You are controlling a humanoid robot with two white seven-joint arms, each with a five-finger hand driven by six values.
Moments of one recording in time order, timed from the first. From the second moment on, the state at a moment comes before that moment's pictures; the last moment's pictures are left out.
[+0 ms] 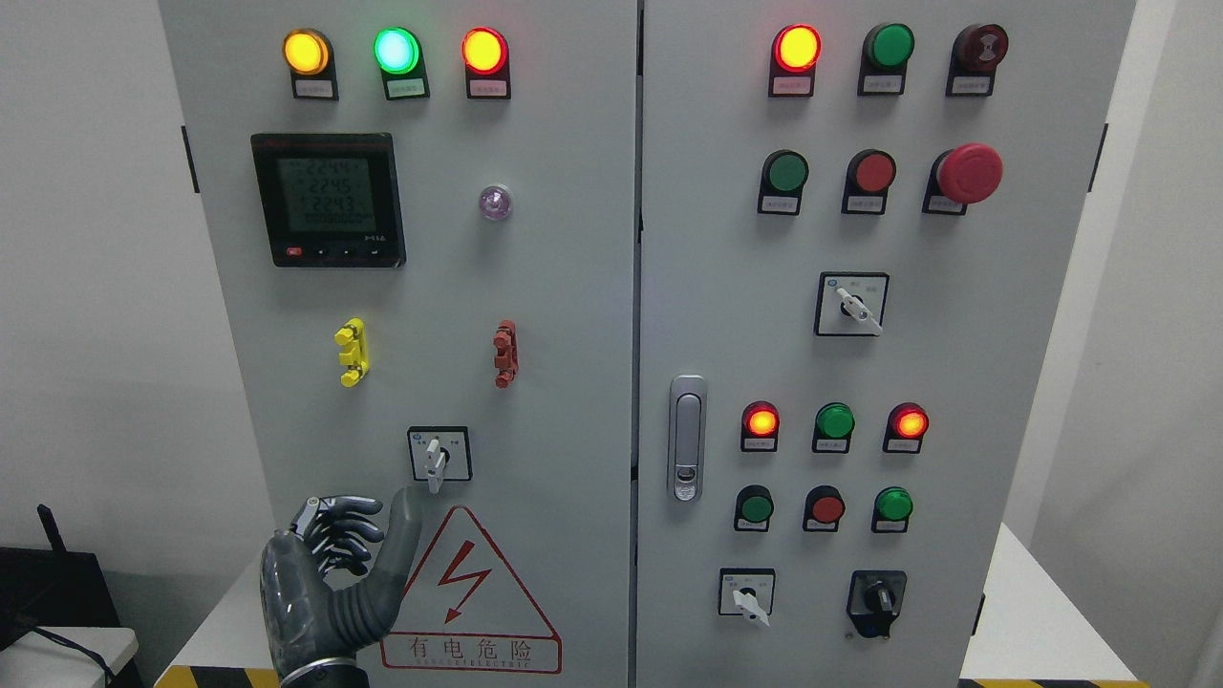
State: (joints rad) left arm -0.33 -0.09 -0.14 -1.88 -0.29 0.33 0.53; right arm 0.06 0.12 0.06 -0.14 0.00 0.05 0.14
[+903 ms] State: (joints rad) left arm -0.42 -0.10 -0.23 -1.83 -0.28 0.46 0.67; right arm 0.06 0.12 0.06 -0.14 0.00 0.05 0.13
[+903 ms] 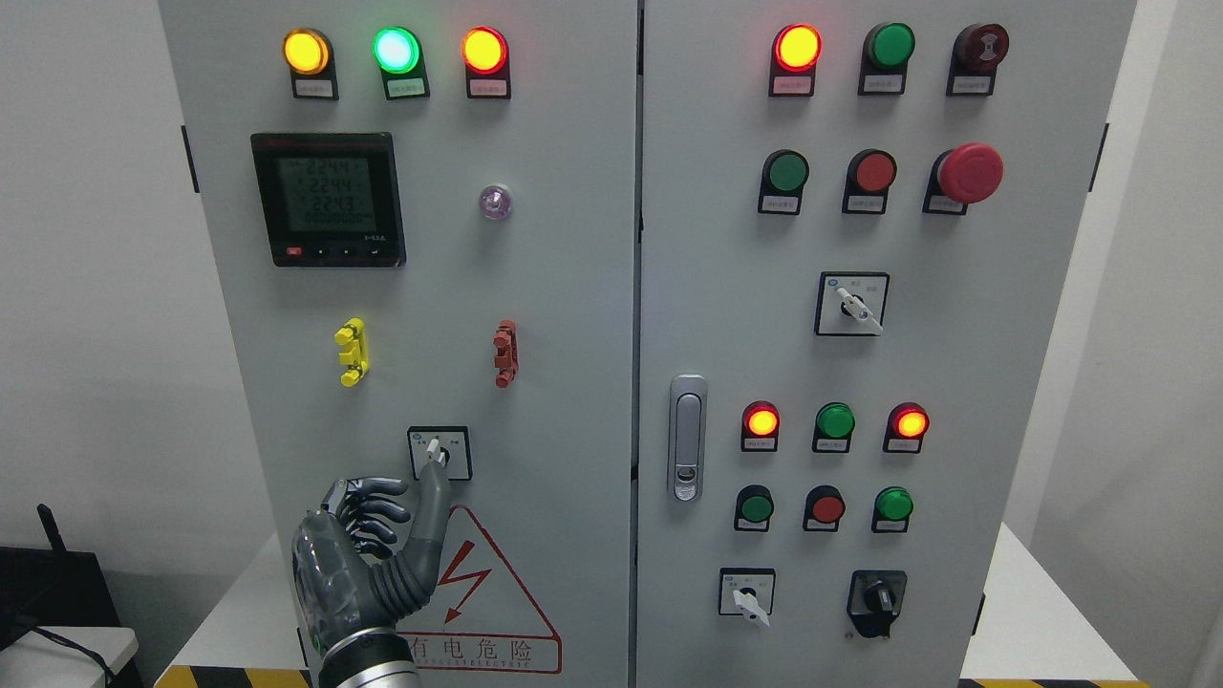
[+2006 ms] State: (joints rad) left arm -0.47 -0.10 -0.27 -1.77 -0.28 0.55 0.70; right arm 0.06 0.12 0.06 -0.14 0.00 0.05 0.14
